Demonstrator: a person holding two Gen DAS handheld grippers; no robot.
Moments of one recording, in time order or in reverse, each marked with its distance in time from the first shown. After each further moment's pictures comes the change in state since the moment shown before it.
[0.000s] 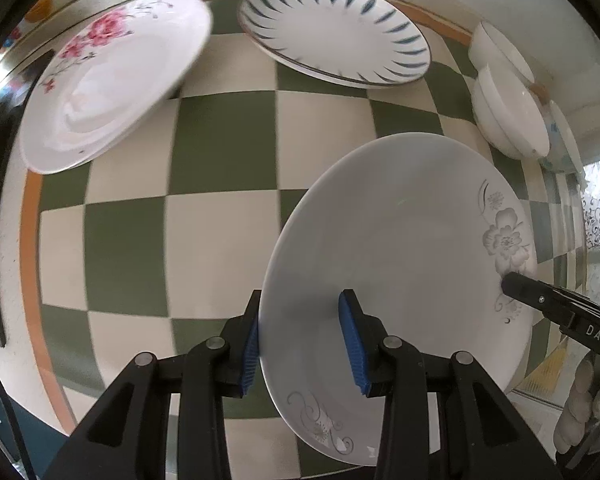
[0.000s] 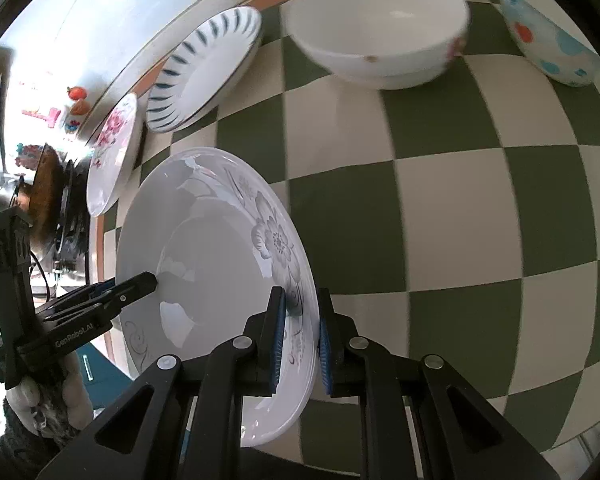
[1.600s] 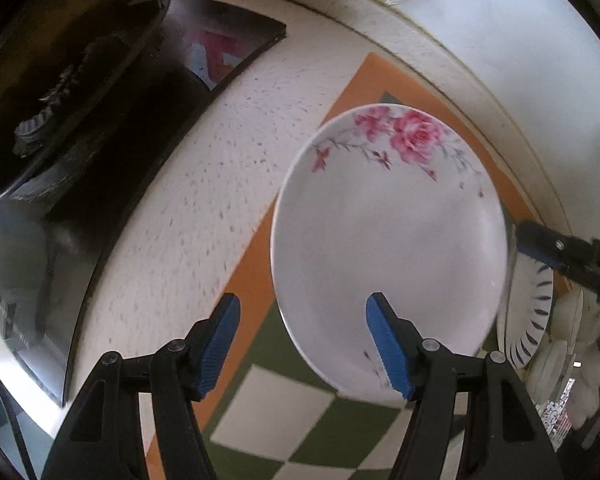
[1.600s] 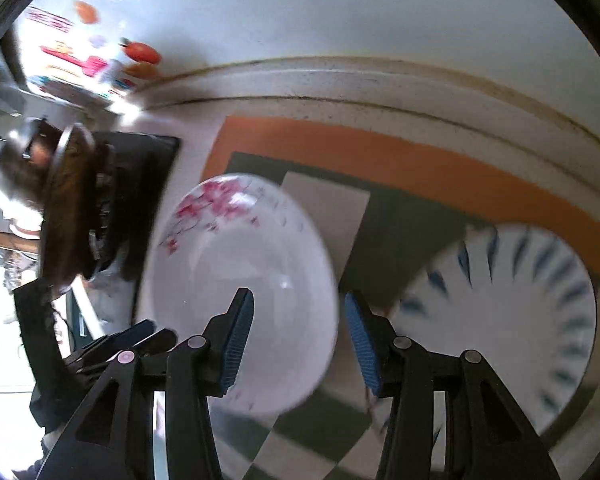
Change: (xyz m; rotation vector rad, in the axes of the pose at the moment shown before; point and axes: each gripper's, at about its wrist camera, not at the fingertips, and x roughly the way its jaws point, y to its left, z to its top) left arm -0.016 0.248 0.087 -0.555 -0.117 -0.049; right arm 0.135 0.282 0.244 -0.408 0.177 0.017
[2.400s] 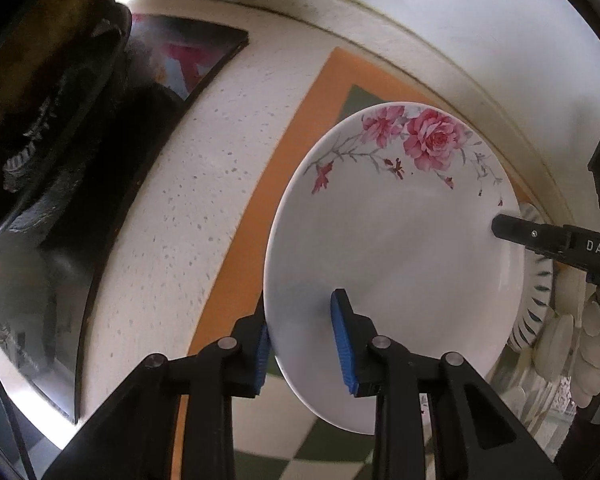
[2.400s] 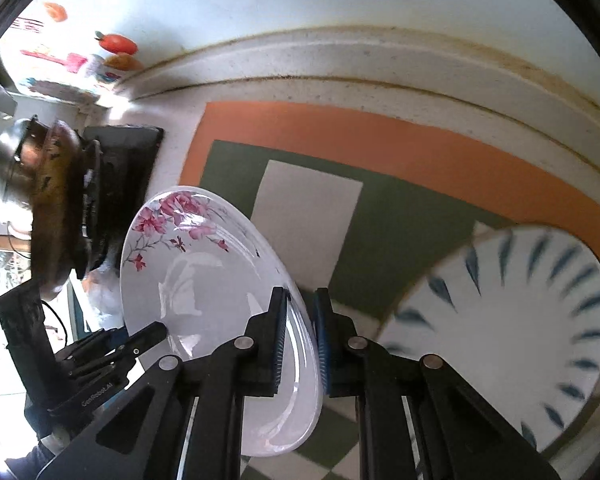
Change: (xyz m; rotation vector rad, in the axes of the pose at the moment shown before) left arm -0.006 -0.027 -0.011 0.116 0.000 -0.002; right arm 0.003 -0.022 -0.002 0.035 0.037 0.045
